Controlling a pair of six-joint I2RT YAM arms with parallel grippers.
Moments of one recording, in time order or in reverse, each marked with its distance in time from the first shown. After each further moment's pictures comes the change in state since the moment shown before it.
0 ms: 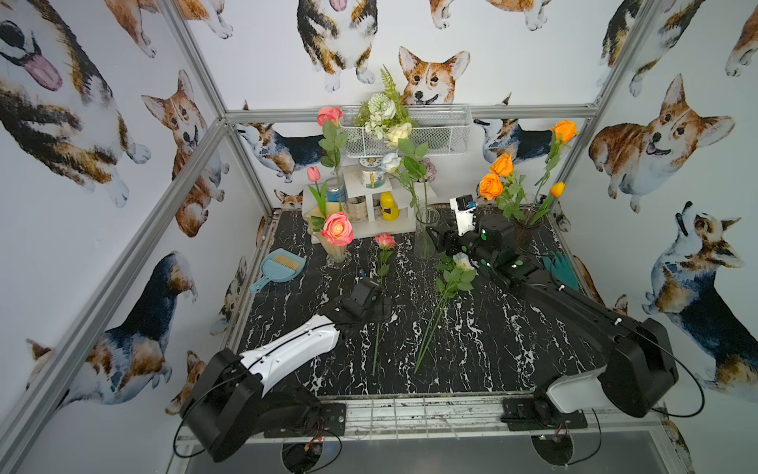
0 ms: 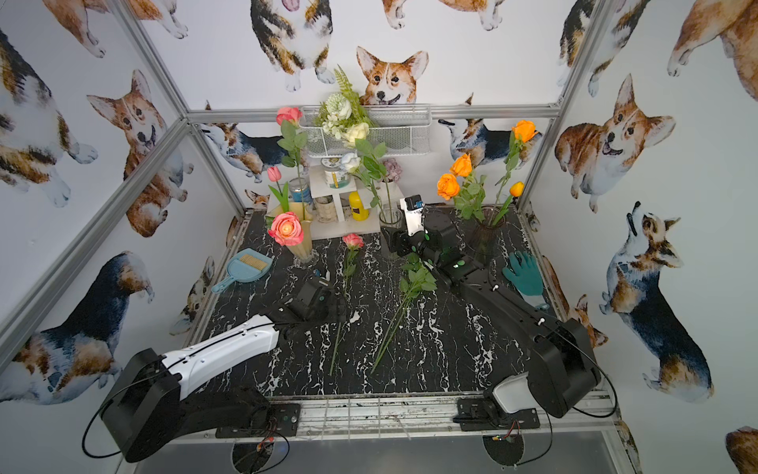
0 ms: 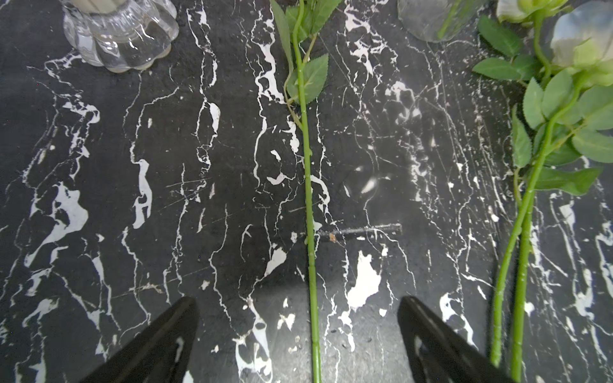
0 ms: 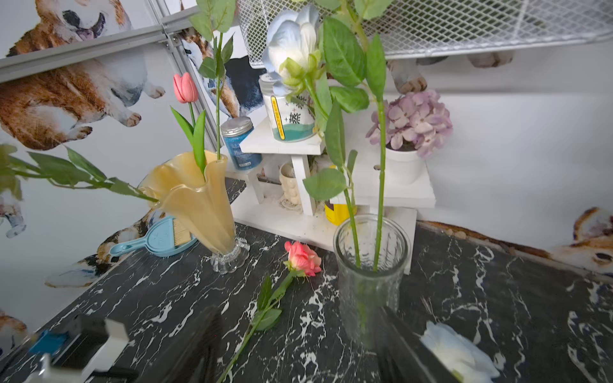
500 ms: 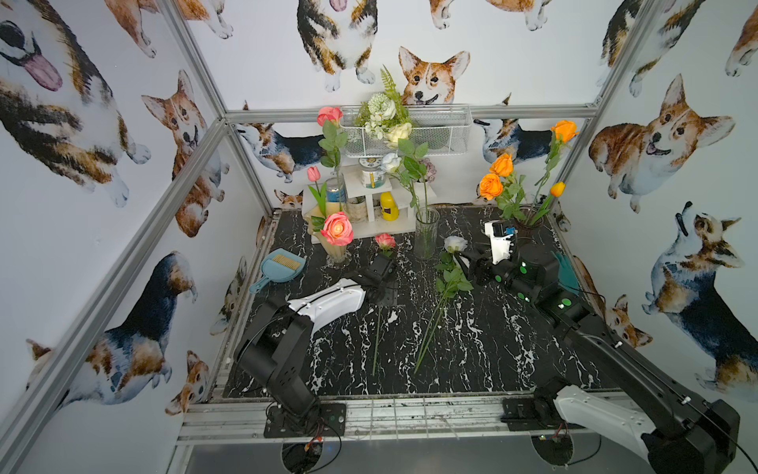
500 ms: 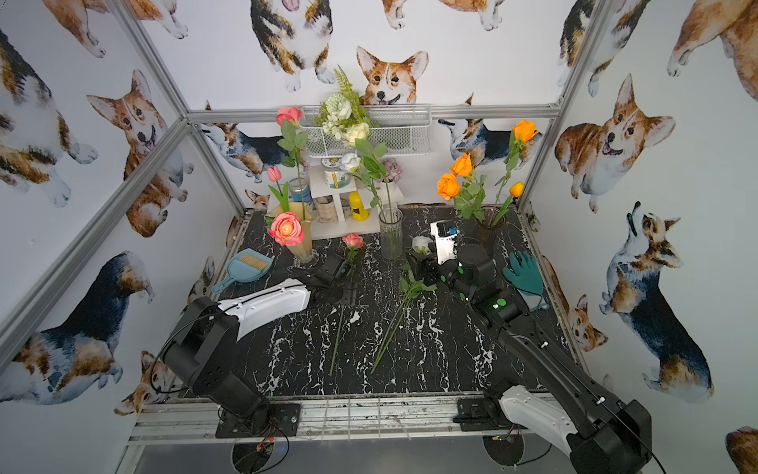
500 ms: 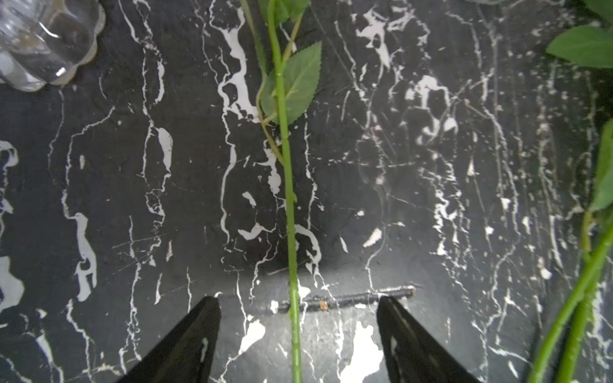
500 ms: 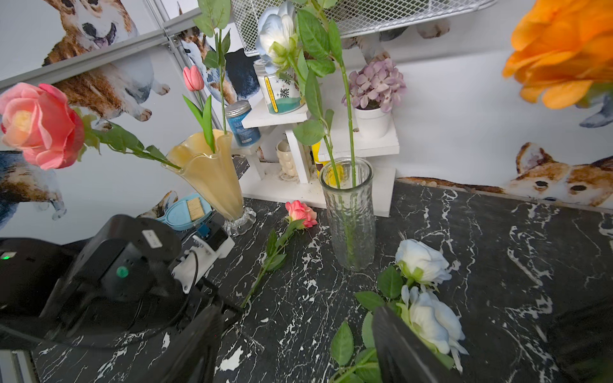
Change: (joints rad) left arm 0.088 0.365 0.291 -0.099 0.084 0.062; right arm -0.034 -0.409 -0.223 -0.208 0.002 0.055
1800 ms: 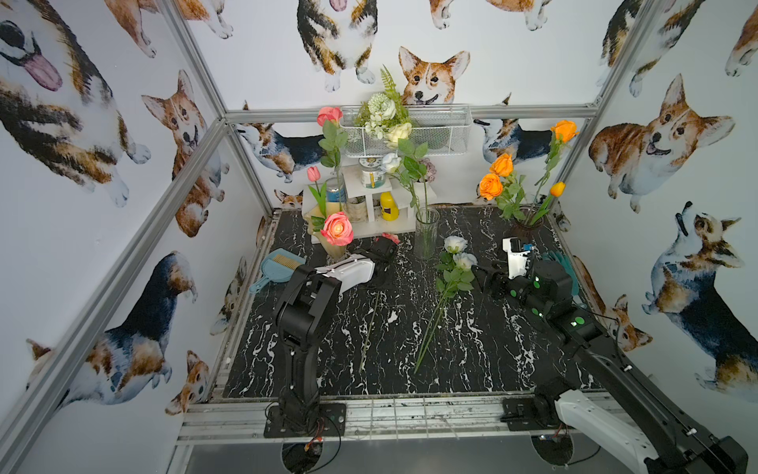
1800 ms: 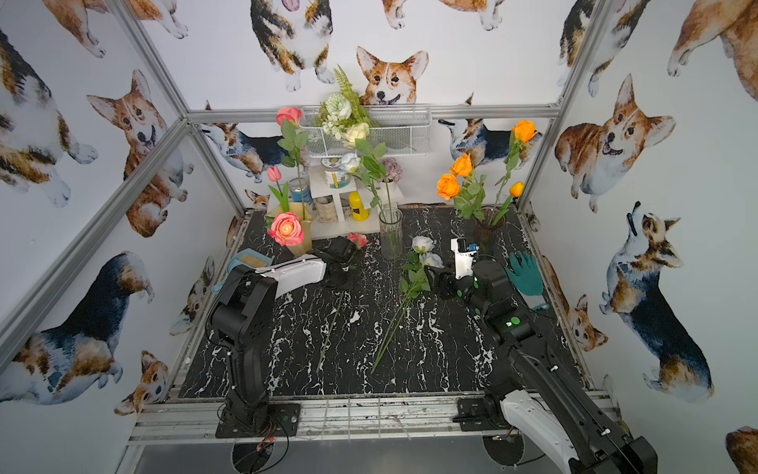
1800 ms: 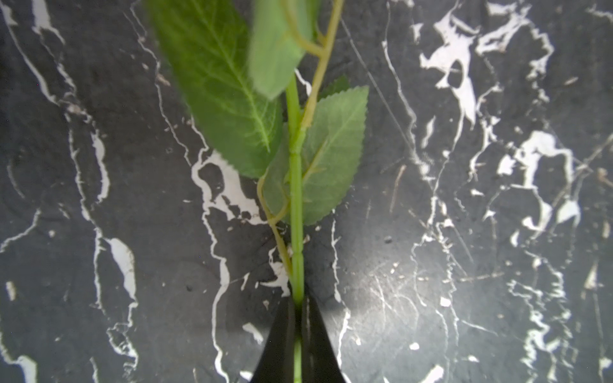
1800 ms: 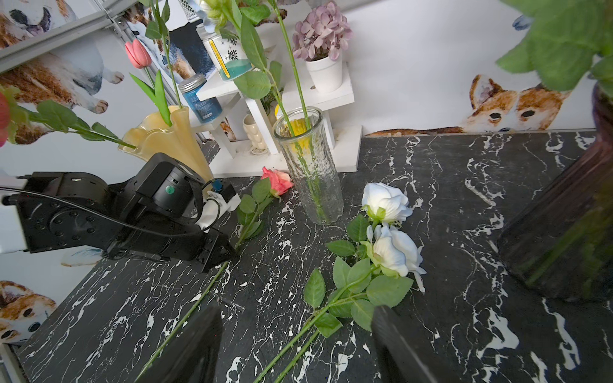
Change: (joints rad) left arm 0.094 0.317 0.279 -0.100 0.087 0.119; right arm -0.119 -0.130 -0.147 -0.051 -0.052 0.055
